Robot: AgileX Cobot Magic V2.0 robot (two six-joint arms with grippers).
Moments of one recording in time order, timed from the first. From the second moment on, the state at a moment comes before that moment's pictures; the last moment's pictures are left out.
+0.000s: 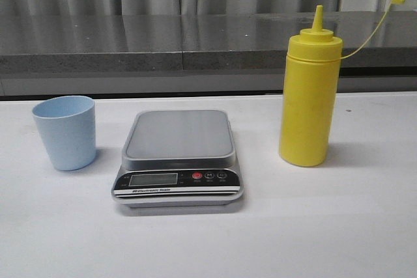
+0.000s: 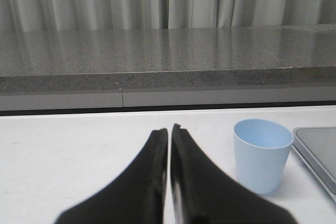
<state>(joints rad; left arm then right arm) 0.01 0.00 0.00 -0.06 0.07 0.00 0.04 -0.01 0.03 -0.09 0.03 0.14</state>
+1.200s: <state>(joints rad) 0.01 0.05 -0.15 -0.09 0.17 0.00 0.04 -0.01 0.03 -0.09 0.04 0.14</state>
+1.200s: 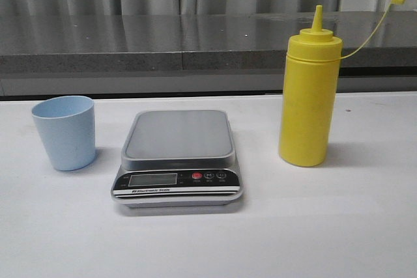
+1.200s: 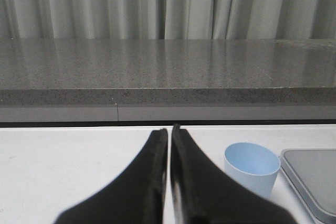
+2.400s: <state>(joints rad) -0.06 1.12 -0.84 -0.15 0.62 0.12 0.04 -0.01 0.03 -0.09 0.04 0.14</state>
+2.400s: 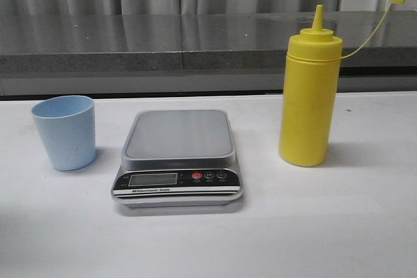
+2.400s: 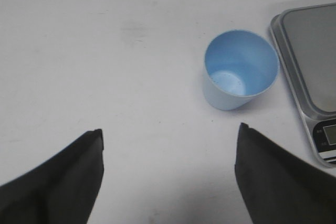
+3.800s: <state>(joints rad) -0.17 1.80 -1.21 -0.20 0.66 0.13 0.04 -0.01 0.03 -0.09 0.04 0.14</state>
